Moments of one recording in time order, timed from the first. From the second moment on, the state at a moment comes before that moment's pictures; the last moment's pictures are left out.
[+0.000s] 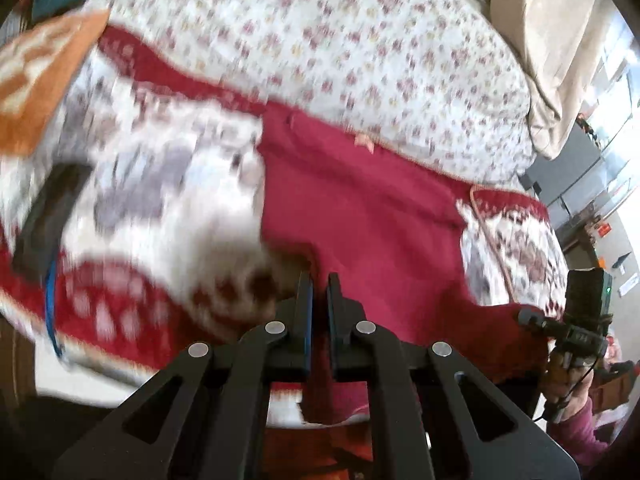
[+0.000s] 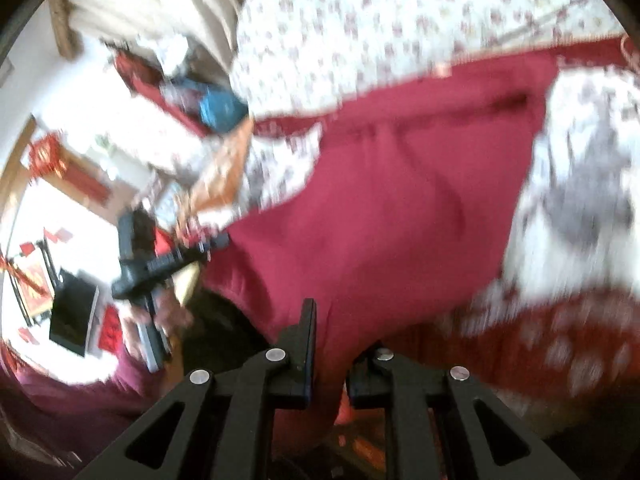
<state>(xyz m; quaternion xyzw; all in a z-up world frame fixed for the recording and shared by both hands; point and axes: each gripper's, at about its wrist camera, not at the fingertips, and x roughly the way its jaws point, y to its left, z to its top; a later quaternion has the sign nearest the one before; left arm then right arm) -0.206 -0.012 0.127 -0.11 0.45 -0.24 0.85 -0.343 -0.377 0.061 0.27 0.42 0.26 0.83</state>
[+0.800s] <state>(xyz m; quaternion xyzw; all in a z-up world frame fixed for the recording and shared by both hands) 0.060 -0.101 0.068 -0.19 0.46 -0.17 0.85 -0.110 -0.531 0.029 0.37 0.38 0.08 0.84</state>
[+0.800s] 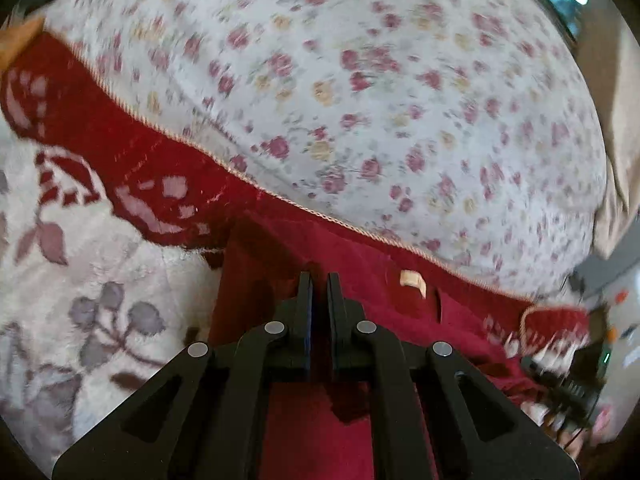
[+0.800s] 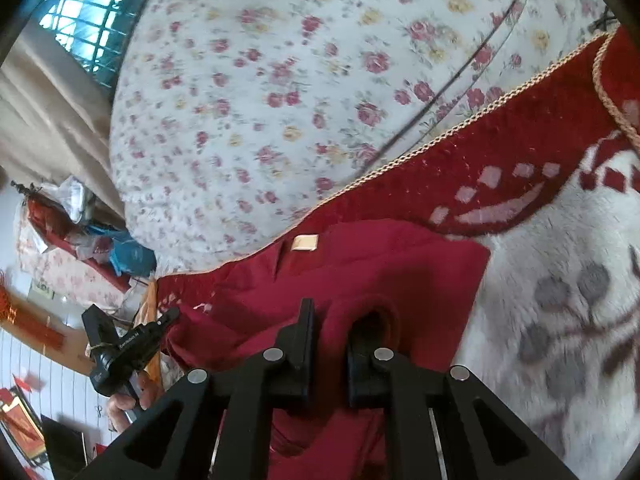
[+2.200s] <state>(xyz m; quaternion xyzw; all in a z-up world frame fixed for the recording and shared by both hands) -0.012 -0.057 0.043 -0.08 0.53 -0.25 0.81 0.066 -0.227 0.035 0.10 0.53 0.18 0.82</state>
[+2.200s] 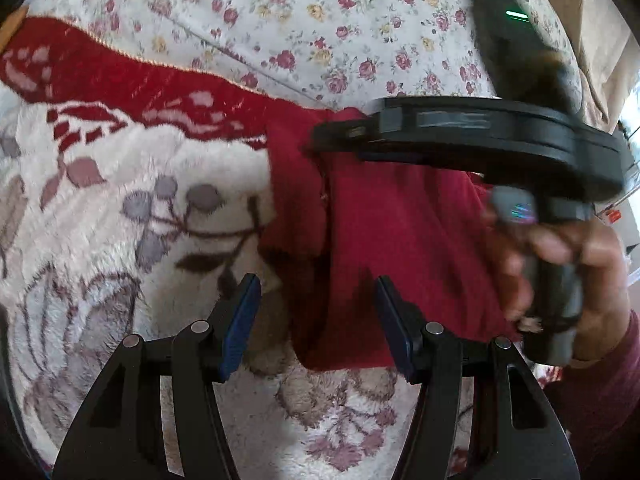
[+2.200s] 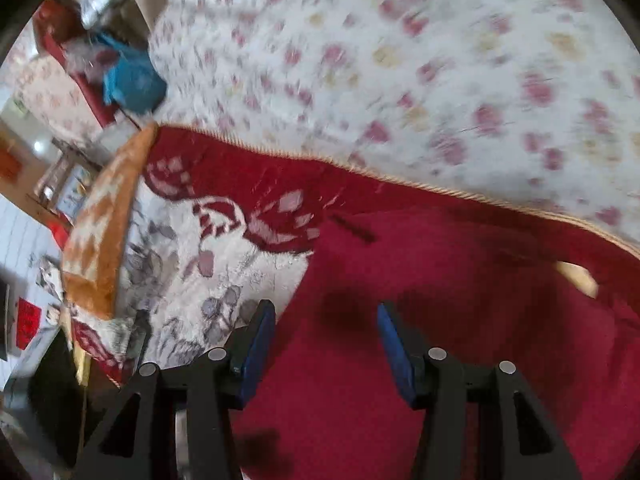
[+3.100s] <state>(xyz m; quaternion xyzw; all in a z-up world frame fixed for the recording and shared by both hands) 0.003 -0.049 0.060 -0.12 0.50 -0.26 0.82 0.012 -0.241 0.048 0.10 0.47 0.15 0.86</state>
